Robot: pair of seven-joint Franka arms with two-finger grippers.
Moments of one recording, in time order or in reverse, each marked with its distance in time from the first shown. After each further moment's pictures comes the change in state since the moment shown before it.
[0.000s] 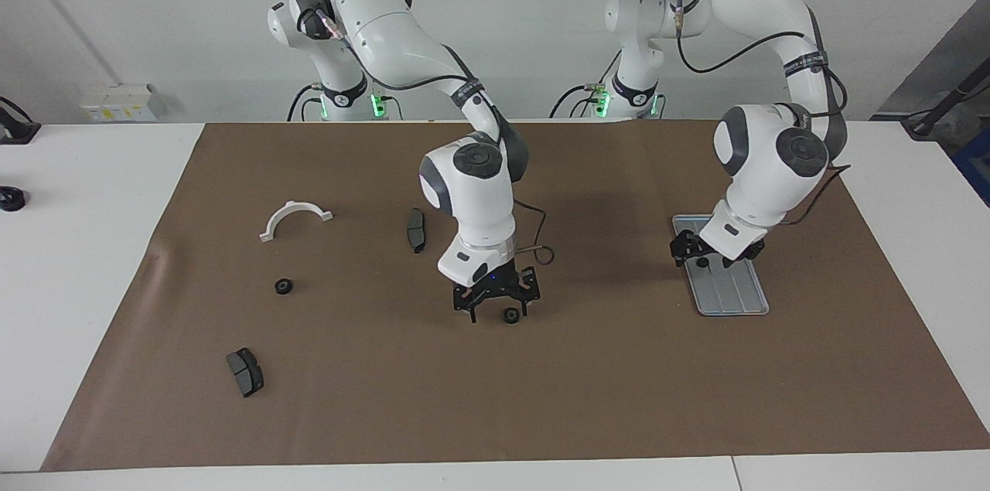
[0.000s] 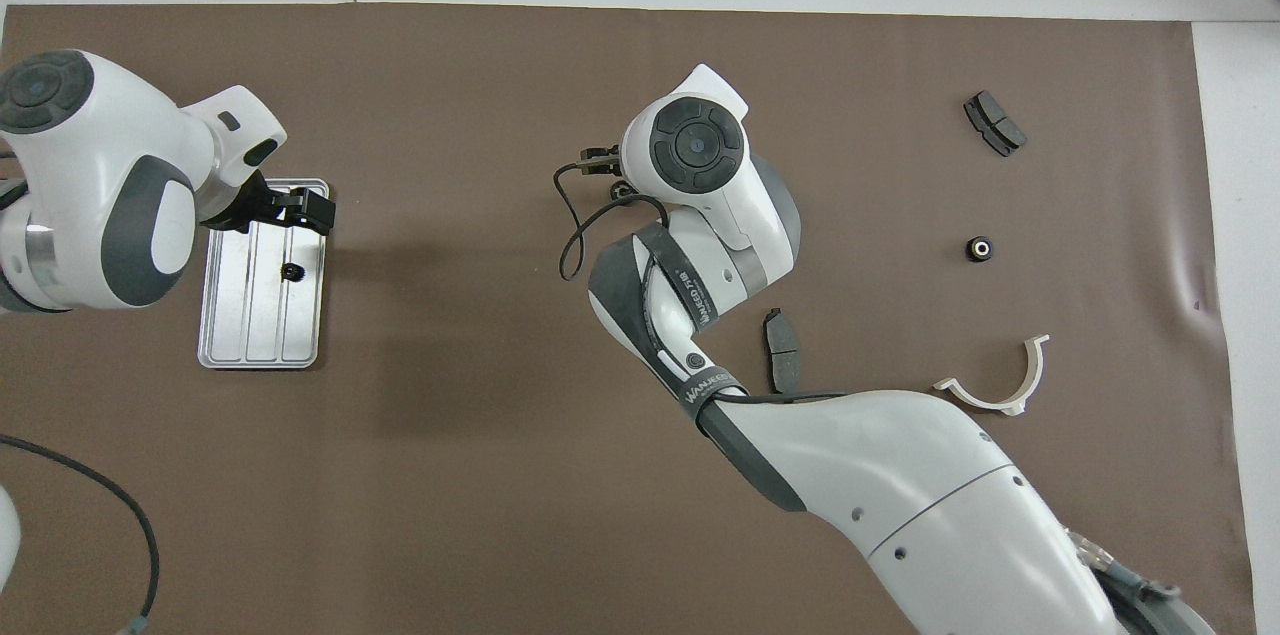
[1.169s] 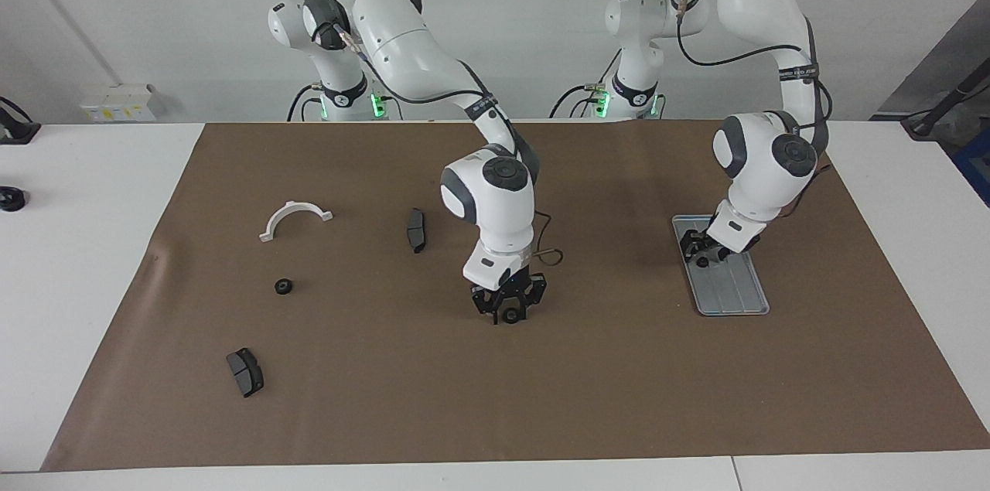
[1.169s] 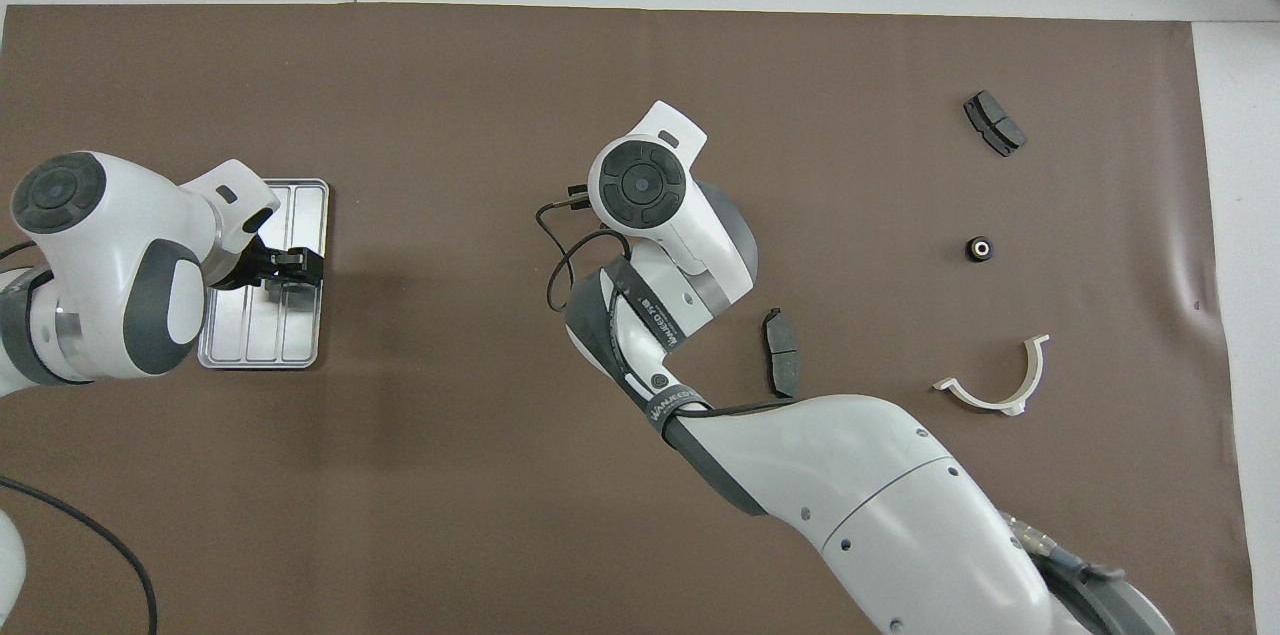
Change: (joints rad) left arm 0.037 -0.052 -0.019 -0.234 0.000 0.179 -0.007; right arm 0.044 0.061 -0.001 -0.002 -0.059 0.011 0.000
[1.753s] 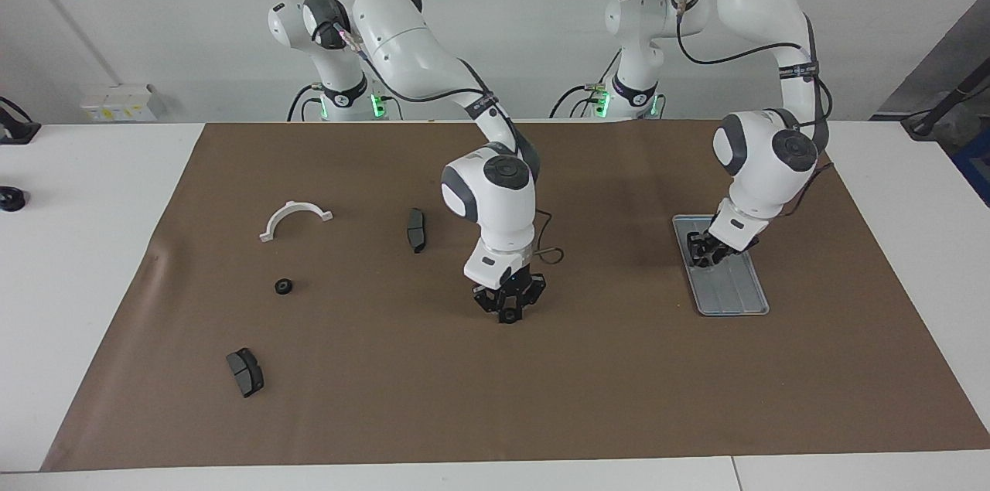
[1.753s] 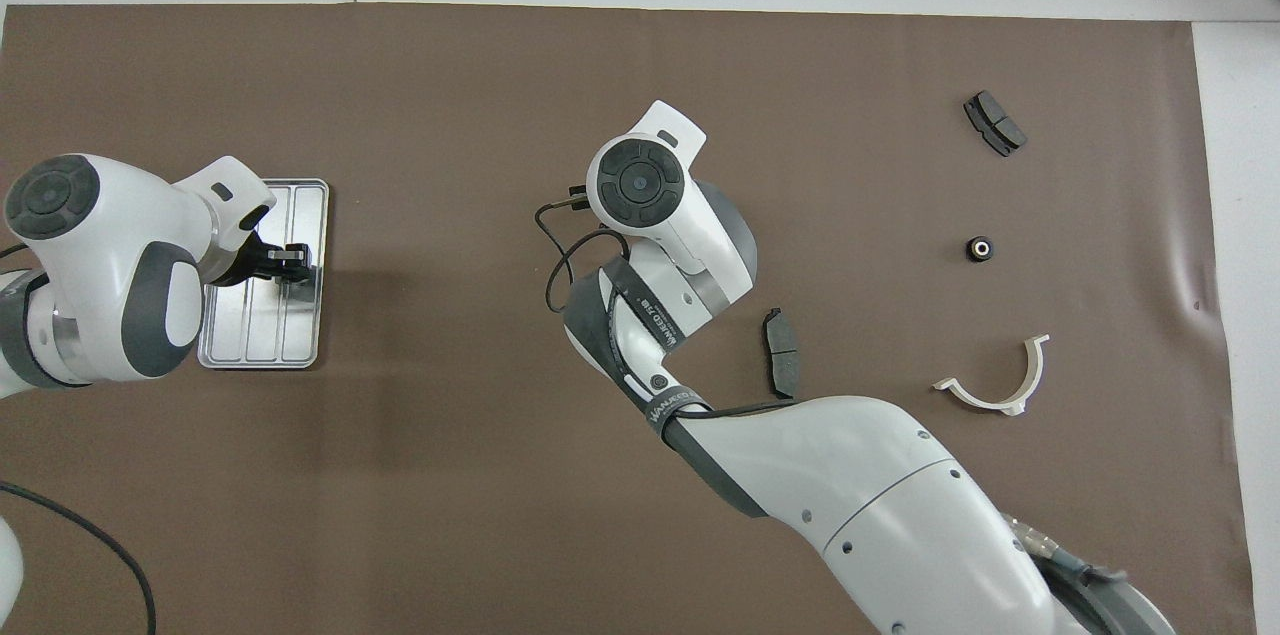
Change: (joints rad) left arm 0.000 -0.005 0.002 -0.005 0.000 0.038 -0.004; right arm -0.001 -0.006 0.000 0.004 0.000 -0.025 0.000
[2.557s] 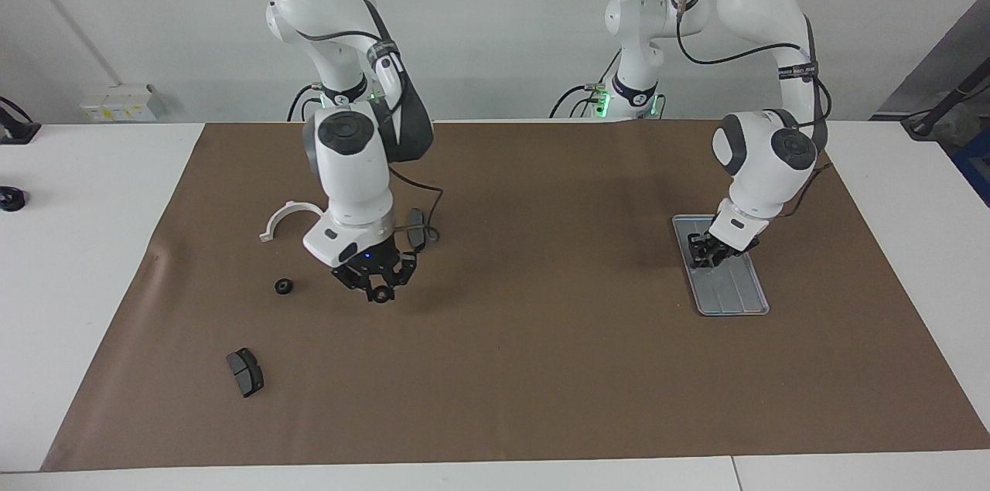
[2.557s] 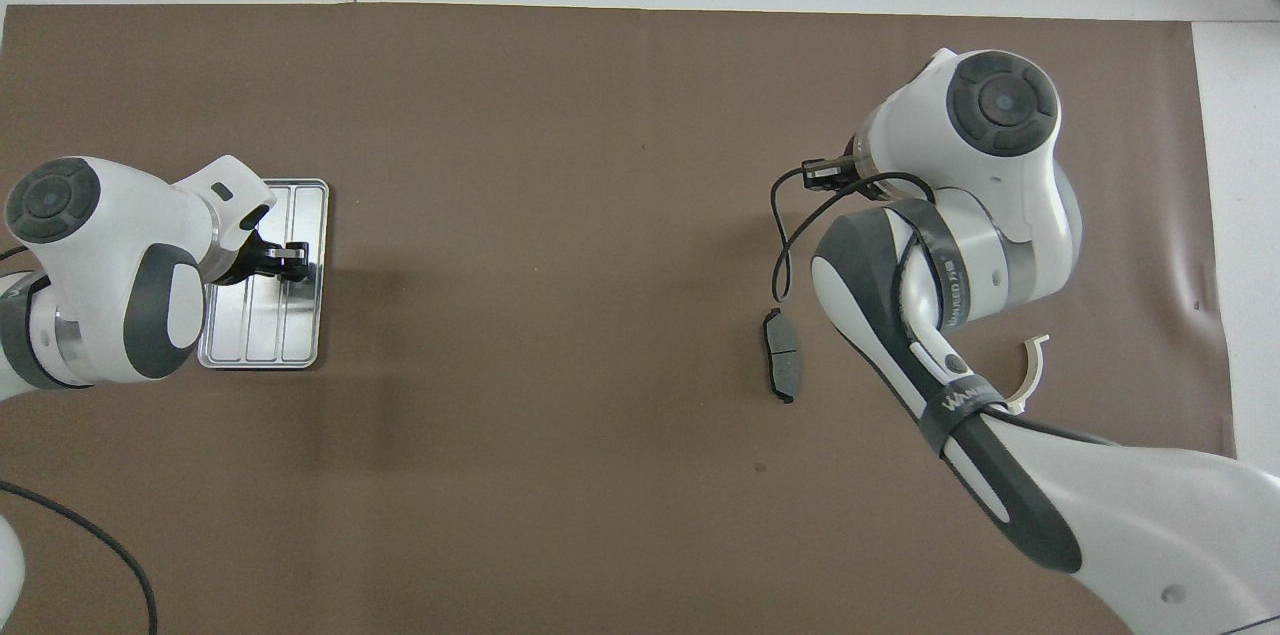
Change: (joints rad) left arm 0.000 0.000 -0.002 -0.005 0.000 0.021 -0.002; right arm -0.308 -0.475 -0.006 -0.466 0.060 -0.116 -0.323
